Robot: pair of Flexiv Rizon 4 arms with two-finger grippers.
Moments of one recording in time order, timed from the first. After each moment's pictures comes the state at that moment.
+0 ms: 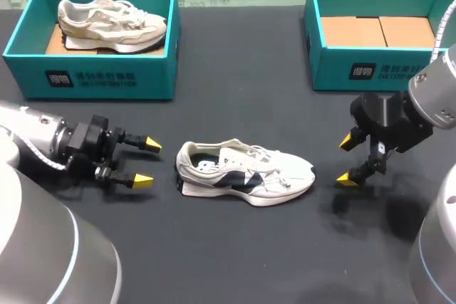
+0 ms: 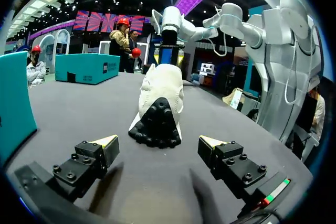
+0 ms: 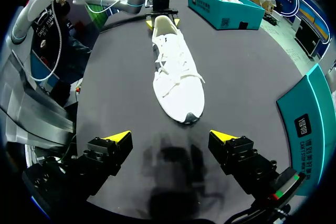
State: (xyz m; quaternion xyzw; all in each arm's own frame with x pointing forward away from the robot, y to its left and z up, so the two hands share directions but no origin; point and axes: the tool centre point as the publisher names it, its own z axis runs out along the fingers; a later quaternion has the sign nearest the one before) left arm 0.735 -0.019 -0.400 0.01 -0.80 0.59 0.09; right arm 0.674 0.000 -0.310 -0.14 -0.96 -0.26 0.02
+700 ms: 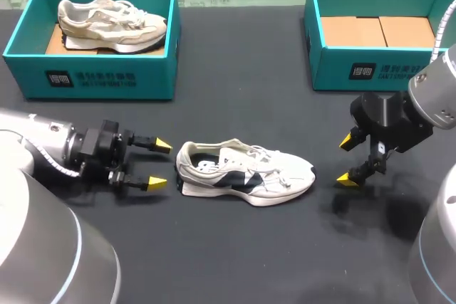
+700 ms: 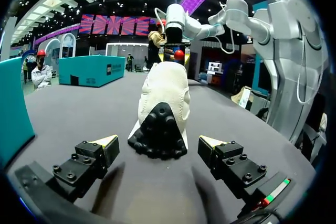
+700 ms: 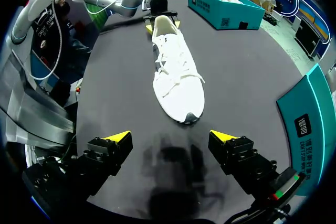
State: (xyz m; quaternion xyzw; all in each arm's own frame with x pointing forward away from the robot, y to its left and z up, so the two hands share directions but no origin) left arm 0.733 -0.045 -0.402 0.02 -0.80 0.59 0.06; right arm 0.674 0.000 -0.310 -0.14 -0.96 -0.26 0.02
